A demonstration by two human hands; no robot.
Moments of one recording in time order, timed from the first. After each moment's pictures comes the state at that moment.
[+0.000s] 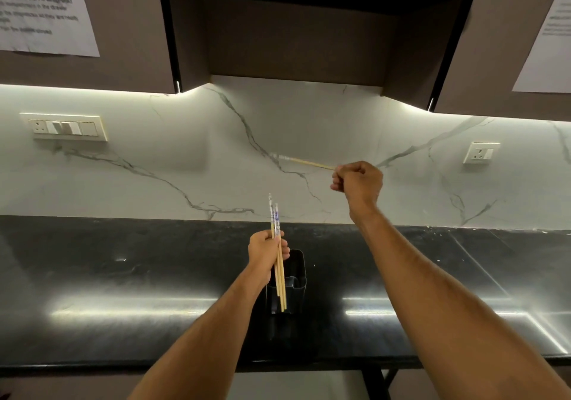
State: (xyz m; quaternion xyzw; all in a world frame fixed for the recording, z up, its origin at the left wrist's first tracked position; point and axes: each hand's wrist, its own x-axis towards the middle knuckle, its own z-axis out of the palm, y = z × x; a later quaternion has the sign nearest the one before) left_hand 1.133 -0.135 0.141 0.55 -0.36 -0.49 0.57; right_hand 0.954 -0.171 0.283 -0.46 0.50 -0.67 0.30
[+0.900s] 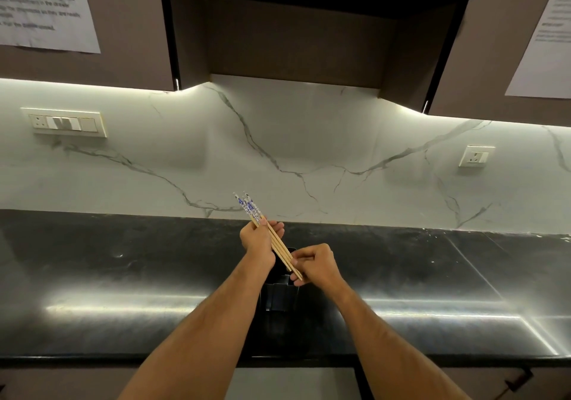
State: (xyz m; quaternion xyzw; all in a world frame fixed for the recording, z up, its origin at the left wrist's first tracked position) left_hand 1.115 -0.147 0.161 0.45 -0.13 -0.52 0.72; right_hand 0.976 -0.112 0.136 -0.59 0.55 -0.37 0.46
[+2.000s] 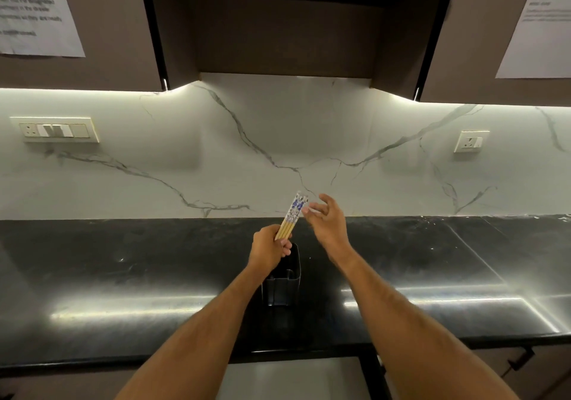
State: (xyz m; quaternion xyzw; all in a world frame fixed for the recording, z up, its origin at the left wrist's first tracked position) left_hand 1.119 -0.124 0.138 0.57 -0.58 -0.35 0.45; right_hand 0.969 -0.138 0.187 -0.55 0.53 -0.53 0.37
